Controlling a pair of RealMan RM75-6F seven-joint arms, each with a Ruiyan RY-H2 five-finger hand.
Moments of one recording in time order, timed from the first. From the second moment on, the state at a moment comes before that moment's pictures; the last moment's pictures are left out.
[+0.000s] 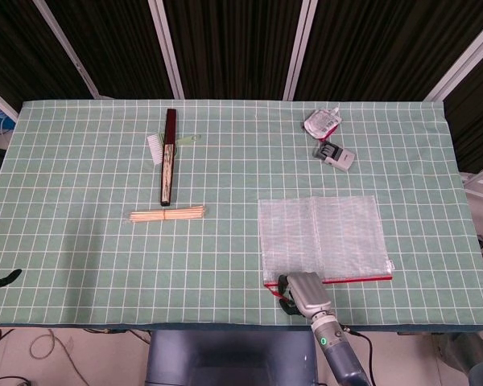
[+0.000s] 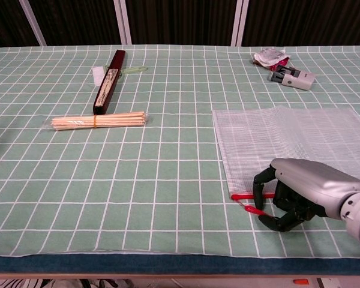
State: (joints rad) left arm -0.10 -1.06 -0.09 -1.59 1.37 1.40 -0.09; right arm 0.44 -1.69 0.02 -1.76 -1.03 1.19 -0.58
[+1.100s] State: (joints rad) left arm -0.10 -1.07 -0.09 -1.59 1.36 1.40 -0.06; right arm 0.44 -1.66 0.05 -1.78 -1.09 1.19 -0.53
